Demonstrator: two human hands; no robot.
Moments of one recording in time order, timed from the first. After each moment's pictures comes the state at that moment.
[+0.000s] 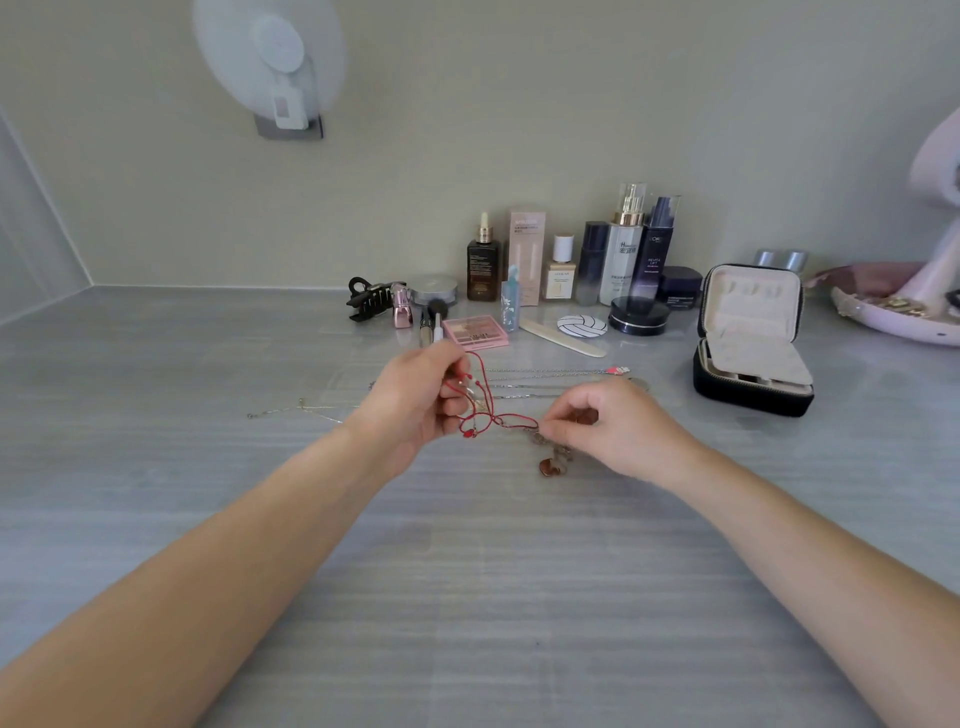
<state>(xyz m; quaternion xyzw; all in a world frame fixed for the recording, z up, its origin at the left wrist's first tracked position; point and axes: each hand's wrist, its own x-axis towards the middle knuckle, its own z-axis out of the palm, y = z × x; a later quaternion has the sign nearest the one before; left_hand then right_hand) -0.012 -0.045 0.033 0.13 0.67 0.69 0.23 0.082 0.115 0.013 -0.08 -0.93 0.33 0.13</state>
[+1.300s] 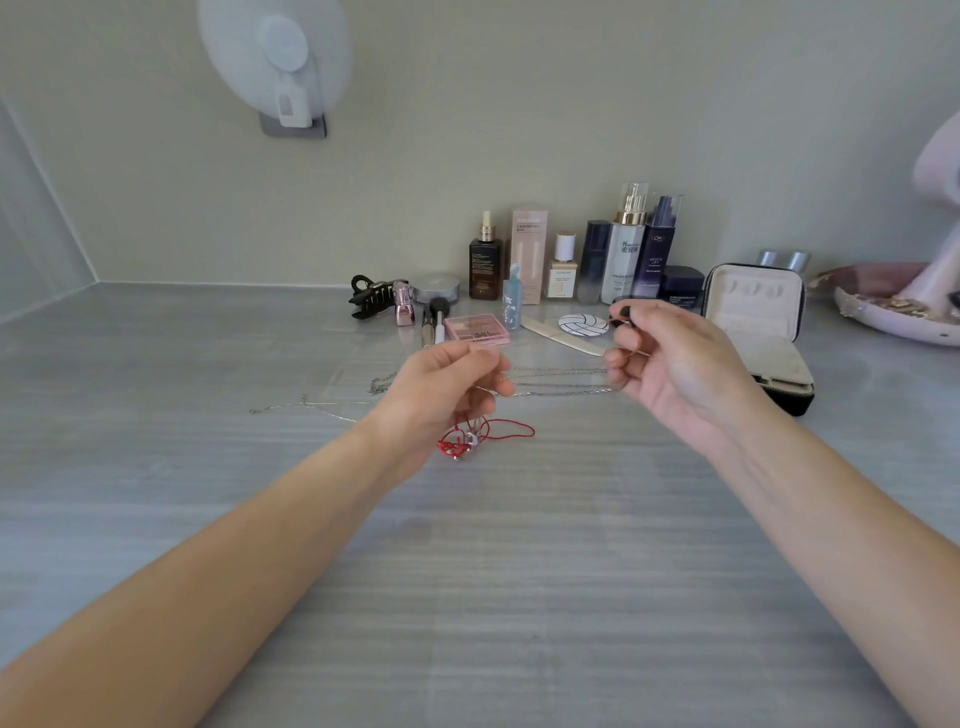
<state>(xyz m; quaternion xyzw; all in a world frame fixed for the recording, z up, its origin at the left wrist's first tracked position) -0.002 -0.044 0.026 0.26 0.64 0.70 0.21 0.090 0.128 0.054 -0.12 -0.58 0.77 0.23</state>
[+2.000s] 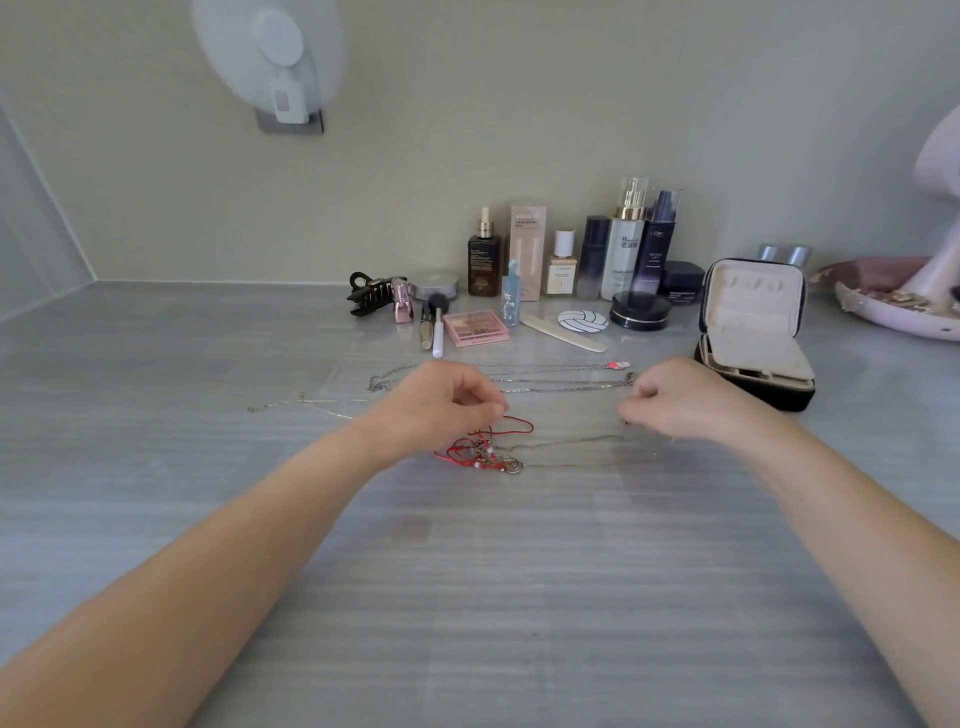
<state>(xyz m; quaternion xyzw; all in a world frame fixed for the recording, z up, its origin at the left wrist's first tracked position) -0.011 -0.051 0.021 0.36 0.81 0.45 0.14 0.093 0.156 0.032 -0.27 -0.93 0.23 0.04</state>
